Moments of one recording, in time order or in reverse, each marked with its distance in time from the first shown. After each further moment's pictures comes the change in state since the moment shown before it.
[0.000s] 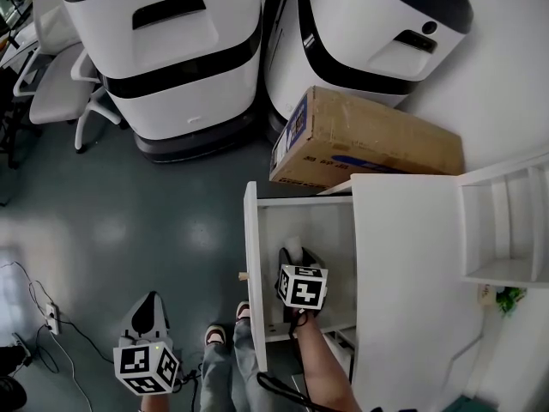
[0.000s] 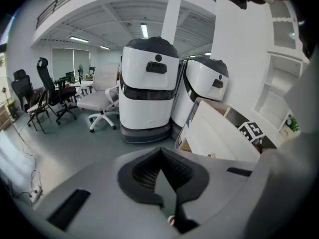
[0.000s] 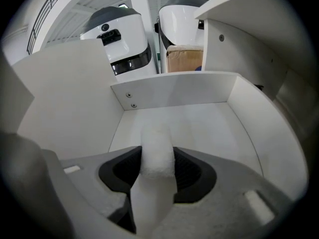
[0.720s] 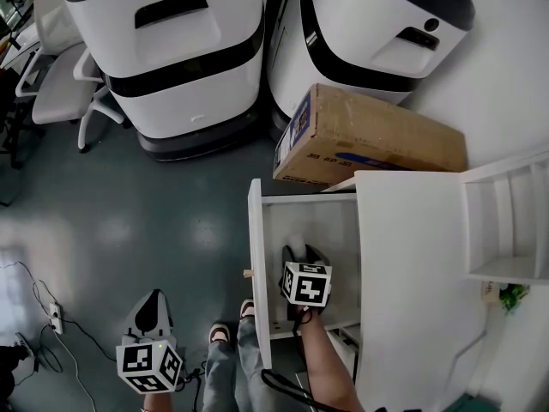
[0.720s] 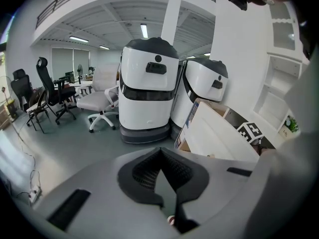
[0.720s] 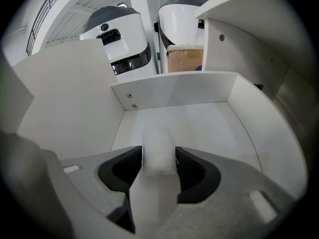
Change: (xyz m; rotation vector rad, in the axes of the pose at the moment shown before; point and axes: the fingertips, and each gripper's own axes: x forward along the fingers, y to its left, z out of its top) left arm -0.001 0.001 0.001 -0.002 -0.003 -0.008; right arm 0.000 0.002 -0.001 0.006 0.007 0.003
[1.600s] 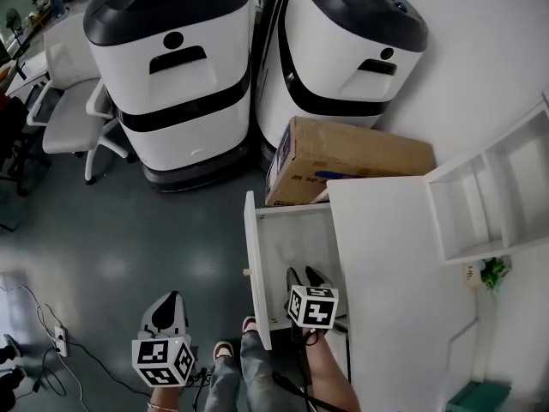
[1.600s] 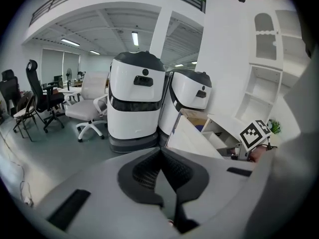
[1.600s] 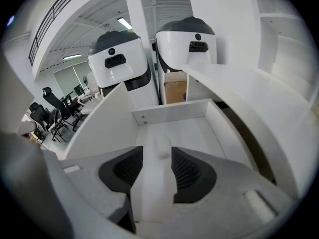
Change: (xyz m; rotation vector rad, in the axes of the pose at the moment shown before) left arm -0.051 -0.033 0.026 0.059 -0.074 -0.133; right arm -0.122 0.011 0.001 0.039 -0.105 -0.010
